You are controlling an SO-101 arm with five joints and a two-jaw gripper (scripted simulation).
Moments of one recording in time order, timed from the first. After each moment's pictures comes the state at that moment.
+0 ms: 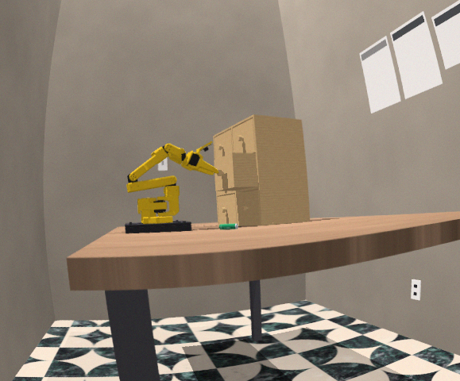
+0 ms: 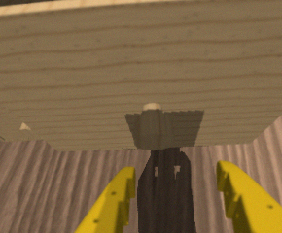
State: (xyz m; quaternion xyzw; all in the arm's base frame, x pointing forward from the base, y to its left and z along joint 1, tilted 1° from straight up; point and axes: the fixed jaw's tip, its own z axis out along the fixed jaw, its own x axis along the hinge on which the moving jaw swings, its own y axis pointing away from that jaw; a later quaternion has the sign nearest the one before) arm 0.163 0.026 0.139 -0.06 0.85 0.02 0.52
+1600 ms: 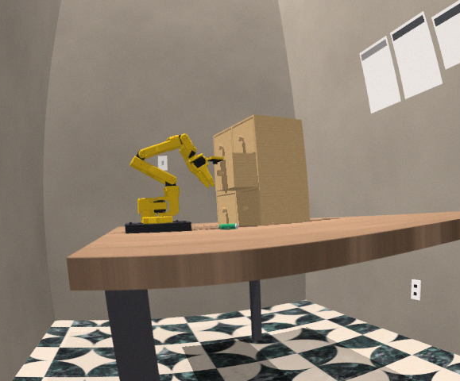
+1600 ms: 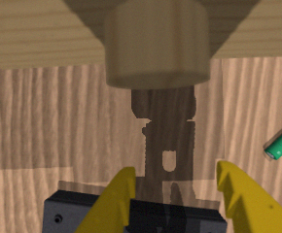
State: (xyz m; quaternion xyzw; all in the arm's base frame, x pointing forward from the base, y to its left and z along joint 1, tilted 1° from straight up) arm 0.147 0.023 0.101 -0.07 0.97 0.01 0.25
